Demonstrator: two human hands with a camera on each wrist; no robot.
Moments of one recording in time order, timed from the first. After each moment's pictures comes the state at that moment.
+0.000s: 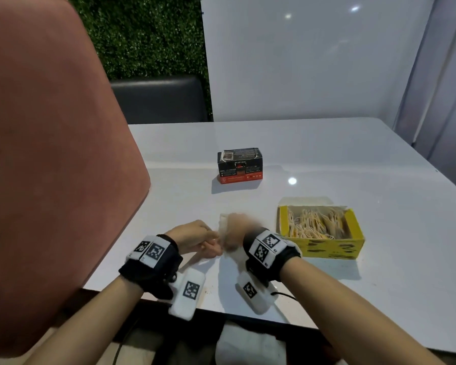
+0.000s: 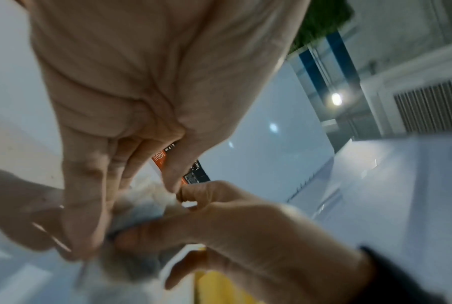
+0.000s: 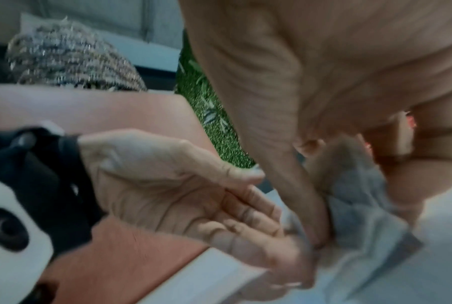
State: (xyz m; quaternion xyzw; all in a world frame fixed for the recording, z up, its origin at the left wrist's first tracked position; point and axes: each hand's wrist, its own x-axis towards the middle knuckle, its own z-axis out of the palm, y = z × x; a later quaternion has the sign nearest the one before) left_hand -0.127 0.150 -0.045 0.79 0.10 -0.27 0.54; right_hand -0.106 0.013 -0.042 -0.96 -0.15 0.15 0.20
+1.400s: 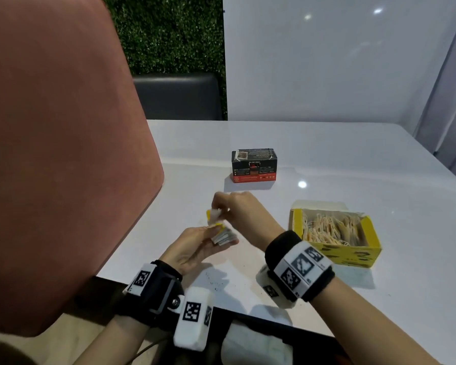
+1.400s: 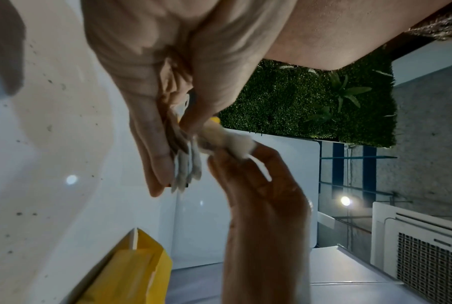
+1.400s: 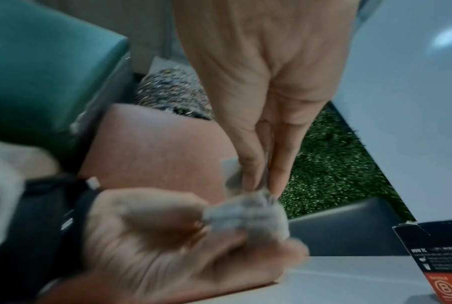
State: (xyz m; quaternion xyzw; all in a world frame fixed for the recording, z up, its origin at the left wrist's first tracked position) left_hand -0.177 0.142 -0.035 0.53 0.14 -0.09 0.83; right_hand -0.131 0.011 0.003 -0.88 -0.38 -0.06 0.29
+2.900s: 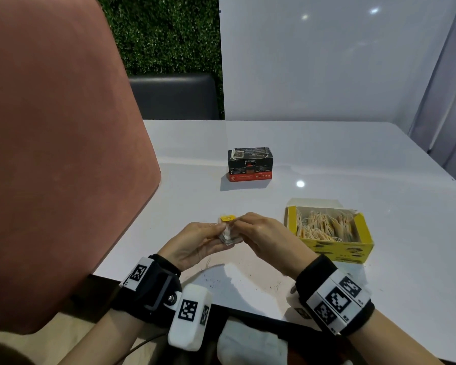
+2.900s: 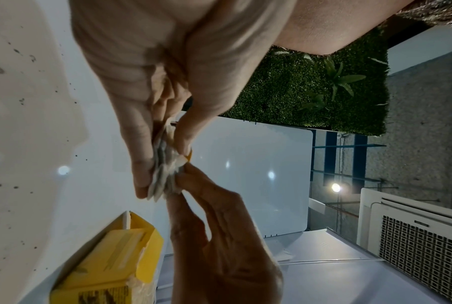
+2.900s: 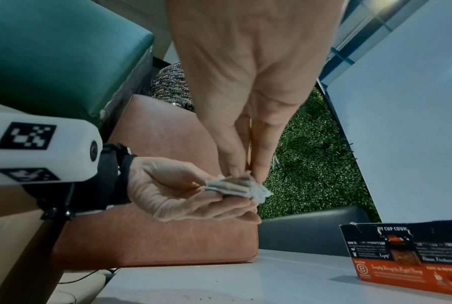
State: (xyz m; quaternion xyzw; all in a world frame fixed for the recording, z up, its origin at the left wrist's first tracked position) left_hand -0.181 0.134 -0.025 0.56 0.11 -0.15 0.81; right_hand -0.154 -0.042 -0.027 -0.85 -0.47 -0.13 0.21
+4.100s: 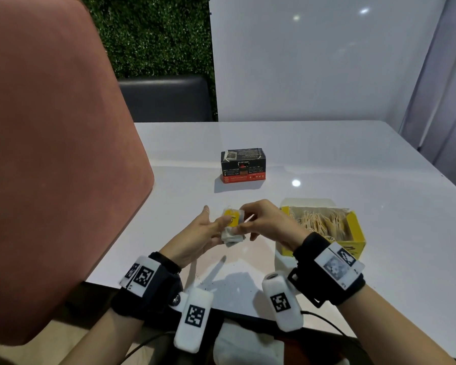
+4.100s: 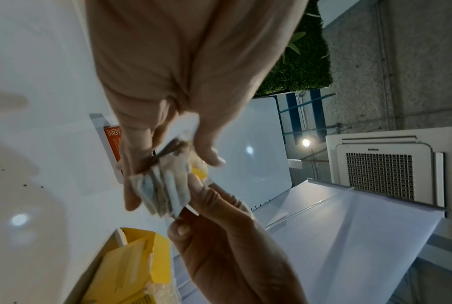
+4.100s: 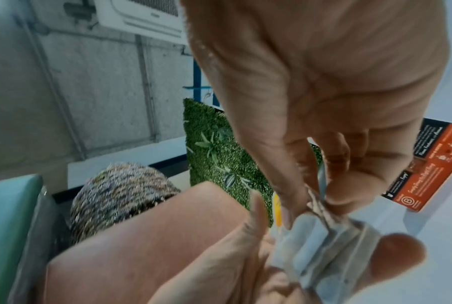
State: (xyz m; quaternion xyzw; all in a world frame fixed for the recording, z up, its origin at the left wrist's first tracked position) left_hand -0.172 0.117 -0.016 0.65 0.05 -0.11 0.75; right_hand -0.128 -0.044 -0.005 -0.83 -0.22 0.16 0.49
